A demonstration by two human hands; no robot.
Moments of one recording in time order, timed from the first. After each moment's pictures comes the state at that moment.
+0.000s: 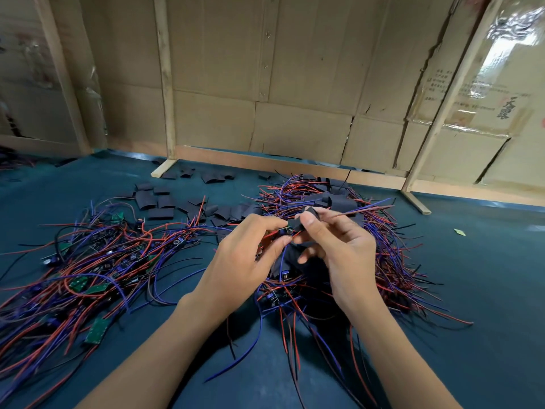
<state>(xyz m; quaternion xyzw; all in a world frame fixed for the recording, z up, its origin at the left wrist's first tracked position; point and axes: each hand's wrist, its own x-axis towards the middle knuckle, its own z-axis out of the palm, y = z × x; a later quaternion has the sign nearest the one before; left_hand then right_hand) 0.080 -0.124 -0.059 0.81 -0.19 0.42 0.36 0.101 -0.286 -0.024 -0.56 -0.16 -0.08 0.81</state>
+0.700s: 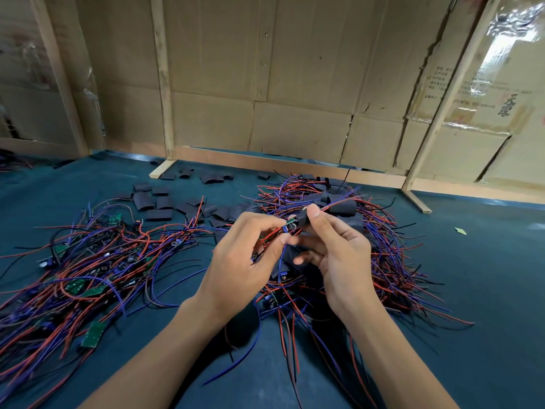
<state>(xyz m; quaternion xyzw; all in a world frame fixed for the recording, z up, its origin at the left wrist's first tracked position) 0.081 -0.129 -0.060 0.76 -0.22 0.48 0.38 0.094 -0.282 -0.019 -0.54 -0.12 -0.01 0.83</state>
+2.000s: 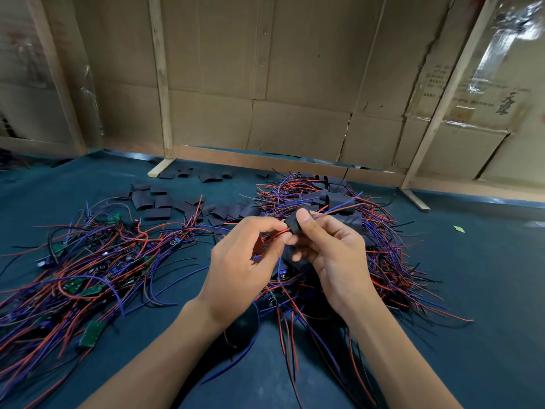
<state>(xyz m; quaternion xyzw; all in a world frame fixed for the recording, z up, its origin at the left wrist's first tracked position) 0.074 -0.138 -0.059 0.75 -0.19 0.50 0.40 0.105 -0.285 -0.028 -0.57 -0.15 0.01 0.81</state>
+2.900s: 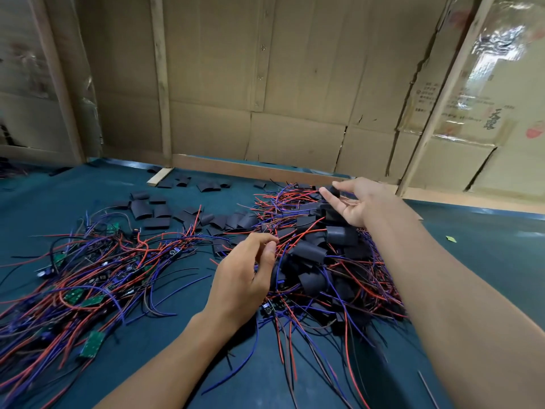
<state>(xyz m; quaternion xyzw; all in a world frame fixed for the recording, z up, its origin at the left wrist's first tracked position) 0.082 -0.137 -0.075 0.83 -0.09 0.35 0.43 0.218 -0.320 0.063 -0.52 0.19 0.10 0.83</state>
